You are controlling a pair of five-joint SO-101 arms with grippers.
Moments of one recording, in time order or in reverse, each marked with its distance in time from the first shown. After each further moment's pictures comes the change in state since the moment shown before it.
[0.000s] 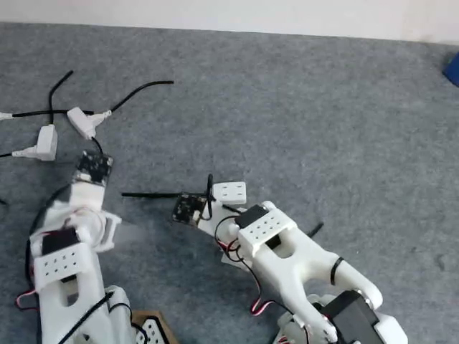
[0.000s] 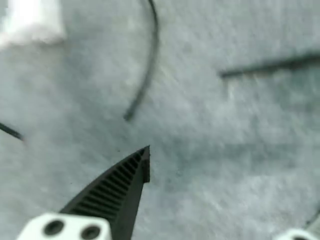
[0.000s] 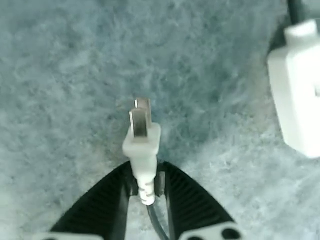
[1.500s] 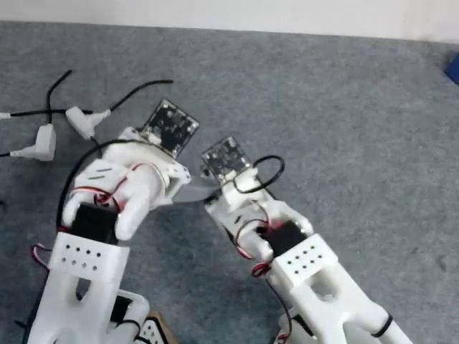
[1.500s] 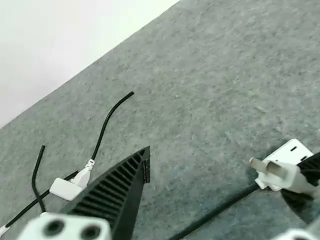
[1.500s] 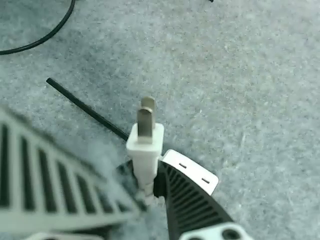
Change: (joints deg) left arm 36.9 0.0 -28.9 6.6 9.0; right arm 2.2 -33.0 5.1 -17.8 -27.5
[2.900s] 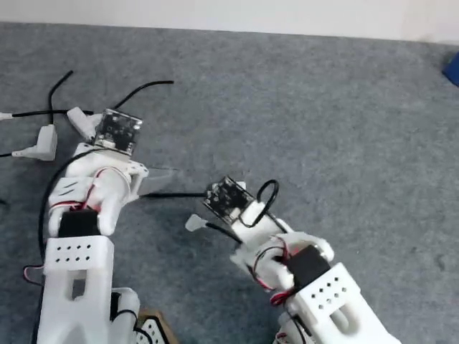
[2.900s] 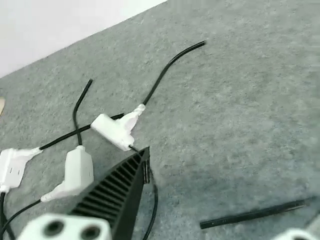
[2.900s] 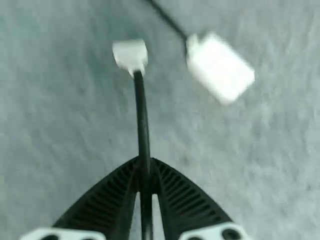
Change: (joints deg) left arm -19.4 -0.2 17.1 -17.6 0.2; right arm 2.1 -18.7 3.3 38.0 13.0
